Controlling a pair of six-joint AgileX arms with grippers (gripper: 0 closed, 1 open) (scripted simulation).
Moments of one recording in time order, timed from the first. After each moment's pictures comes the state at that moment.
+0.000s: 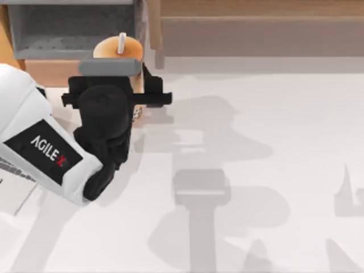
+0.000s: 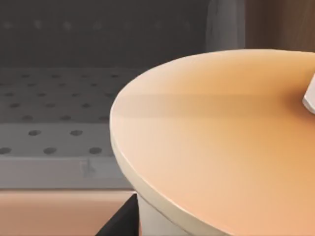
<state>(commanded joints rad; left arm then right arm) -0.52 2.08 0.78 1.19 -0.46 -0.05 0.00 0.00 0.00 0.00 0.00 0.00</state>
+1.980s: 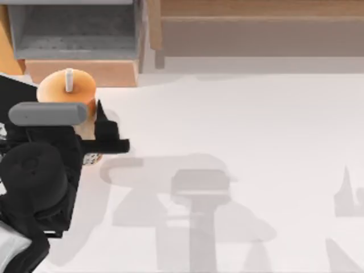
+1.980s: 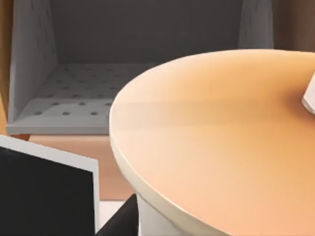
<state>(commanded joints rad) -0.56 1.54 0.27 1.17 -0.52 -0.05 0.00 0.00 0.00 0.00 0.00 0.00</state>
